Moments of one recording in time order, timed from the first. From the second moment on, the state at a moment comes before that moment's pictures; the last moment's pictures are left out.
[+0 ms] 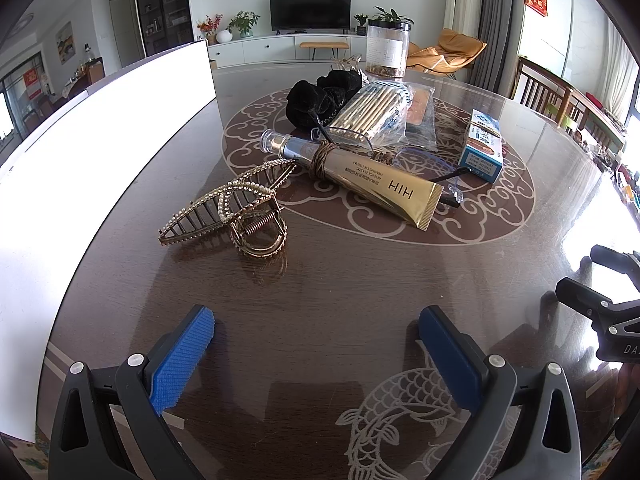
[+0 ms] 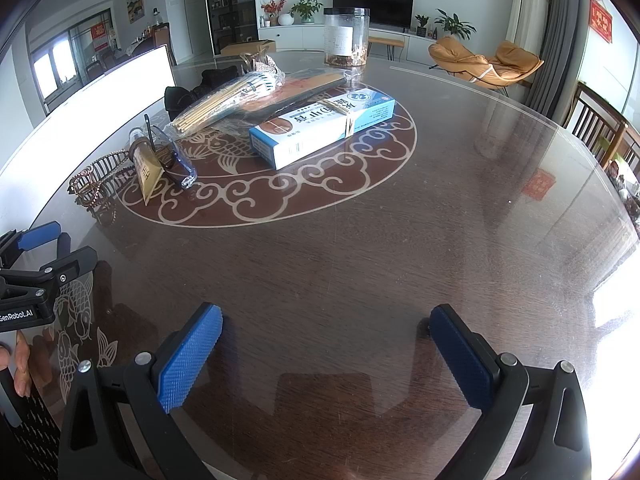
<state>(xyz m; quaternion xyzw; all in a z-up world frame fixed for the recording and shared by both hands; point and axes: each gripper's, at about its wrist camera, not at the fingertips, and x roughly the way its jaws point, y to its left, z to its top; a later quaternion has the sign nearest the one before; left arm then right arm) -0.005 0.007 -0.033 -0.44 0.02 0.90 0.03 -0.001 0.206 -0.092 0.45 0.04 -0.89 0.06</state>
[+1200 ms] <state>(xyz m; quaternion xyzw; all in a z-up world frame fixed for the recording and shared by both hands) -0.006 0.005 -0.032 -0.44 0.02 0.90 0.03 -0.001 0.206 -0.093 0.45 0.04 -0.89 0.06</state>
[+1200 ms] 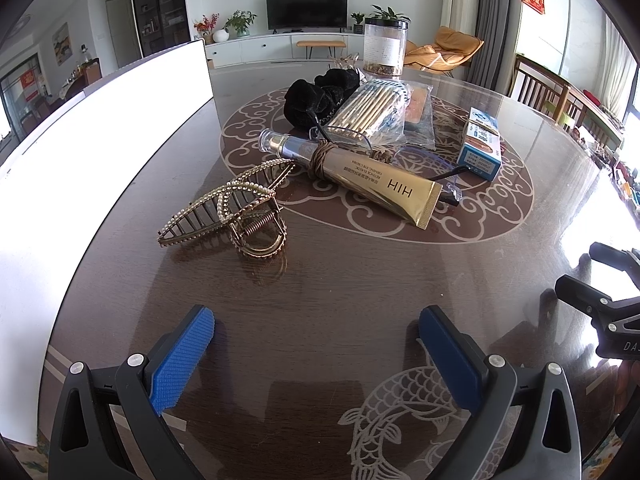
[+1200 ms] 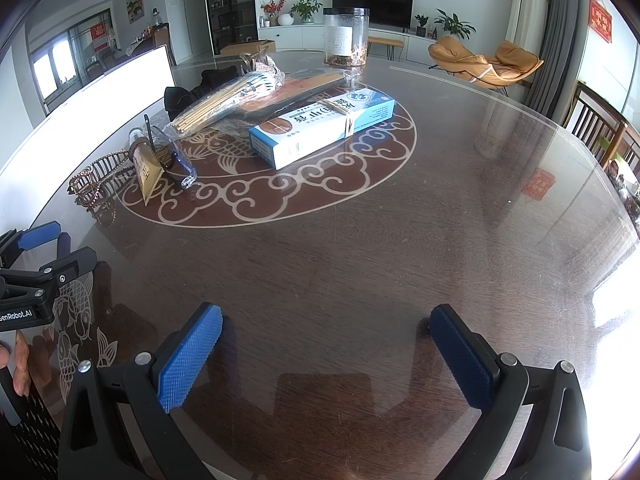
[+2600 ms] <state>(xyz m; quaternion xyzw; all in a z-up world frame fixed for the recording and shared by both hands) 0.000 -0.048 -0.033 -0.46 -0.01 0.89 -0.03 -0.074 0.203 -0.059 0.44 -0.01 -0.89 0.10</state>
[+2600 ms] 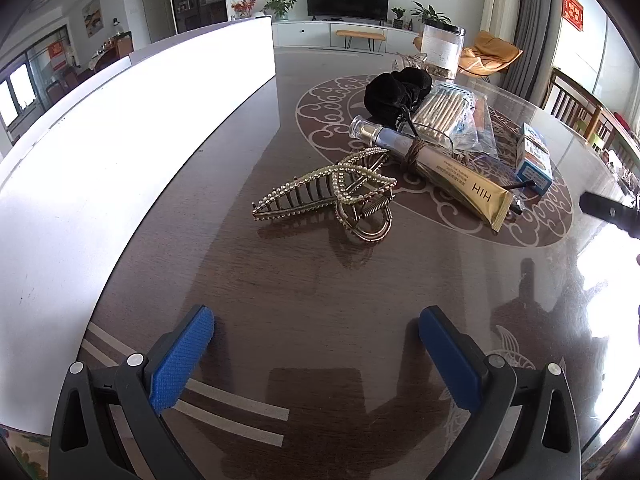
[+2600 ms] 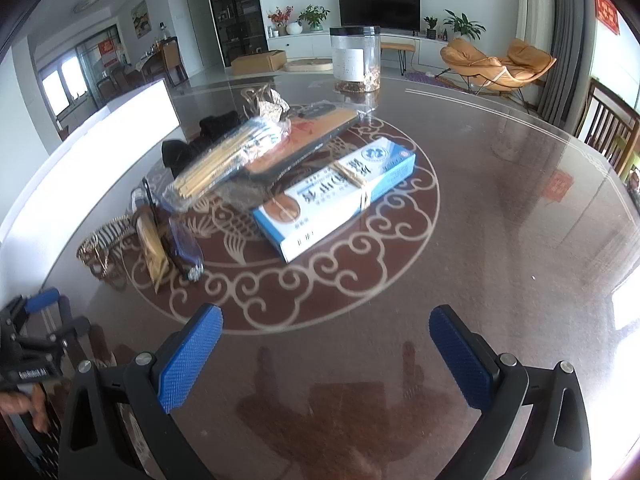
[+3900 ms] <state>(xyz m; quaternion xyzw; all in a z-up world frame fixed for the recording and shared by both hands) -0.002 -0.046 -0.034 -0.46 -0.02 0.89 -0.04 -0.194 0.187 -0.090 0.50 0.01 -0.87 0.01</state>
